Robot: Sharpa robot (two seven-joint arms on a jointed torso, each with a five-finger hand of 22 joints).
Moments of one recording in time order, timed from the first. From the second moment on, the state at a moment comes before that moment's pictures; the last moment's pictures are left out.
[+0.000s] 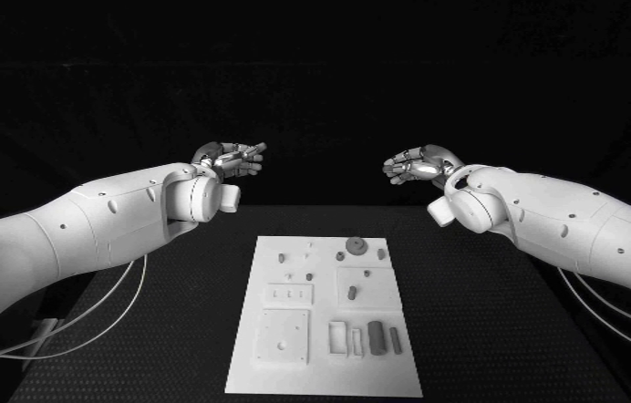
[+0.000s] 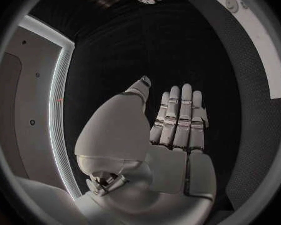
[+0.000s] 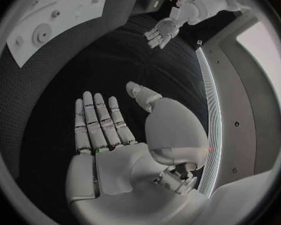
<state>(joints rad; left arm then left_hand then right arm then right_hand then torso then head) 1.33 -0.64 -0.16 1.06 0.04 -0.40 0.15 1.40 -0.08 0.17 0.21 0.13 0.74 0.15 0.38 0.45 1.05 0.11 0.18 0.12 0.88 0.10 0.45 0.51 0.01 0.66 0.01 0.32 1.31 1.27 -0.62 -0.09 1.01 -0.49 -0.21 0.09 1.10 -0.09 0.56 -0.13 0.18 0.67 0.18 0.36 0.38 0.91 0.21 0.11 0.08 0.76 0.20 0.36 0.35 0.15 0.49 0.22 0.20 1.19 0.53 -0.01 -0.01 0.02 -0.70</state>
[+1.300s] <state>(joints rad) 1.33 -0.84 -0.16 1.47 -0.08 -0.35 0.15 1.55 -0.07 0.11 0.25 0.14 0.87 0.15 0.36 0.45 1.23 0.08 0.17 0.17 1.01 0.06 0.50 0.60 0.01 0.74 -0.03 0.39 1.31 1.24 -0.57 -0.10 1.06 -1.51 -0.22 0.08 1.11 -0.19 0.65 -0.27 0.10 0.89 0.15 0.35 0.44 1.19 0.11 0.08 0.09 1.31 -0.01 0.75 0.80 0.25 1.14 0.06 0.52 1.28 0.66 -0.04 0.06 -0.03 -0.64</state>
